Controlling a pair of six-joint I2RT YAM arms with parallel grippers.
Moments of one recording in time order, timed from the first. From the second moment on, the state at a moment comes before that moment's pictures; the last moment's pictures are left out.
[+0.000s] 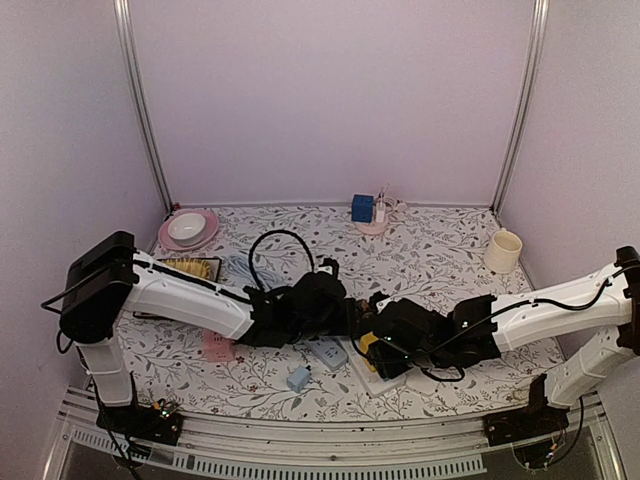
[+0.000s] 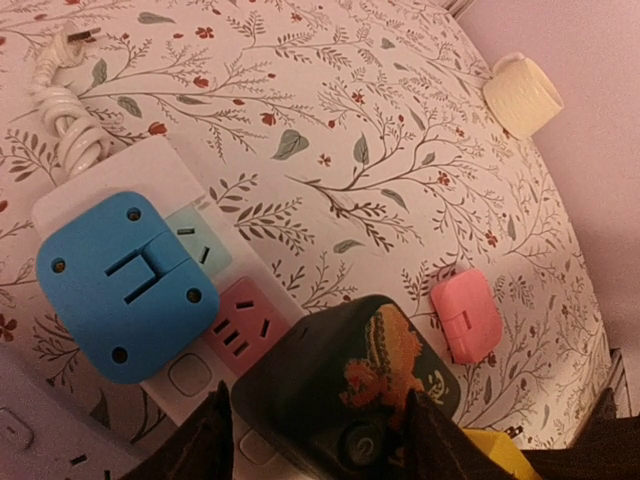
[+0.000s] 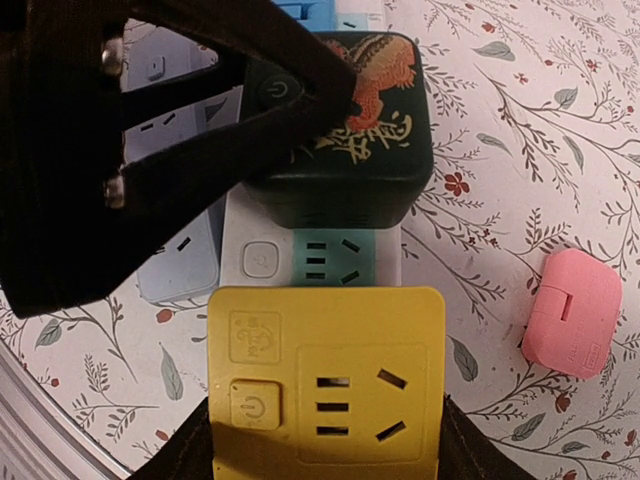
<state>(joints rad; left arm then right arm) -1.16 1.87 1.08 0.13 -0.37 -0.87 1.27 1.46 0.85 -0.42 0.40 0.66</state>
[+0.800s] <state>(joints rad) -1.19 1.91 1.10 0.16 -0.42 -0.92 1.19 1.37 0.90 -0.47 0.44 0.63</state>
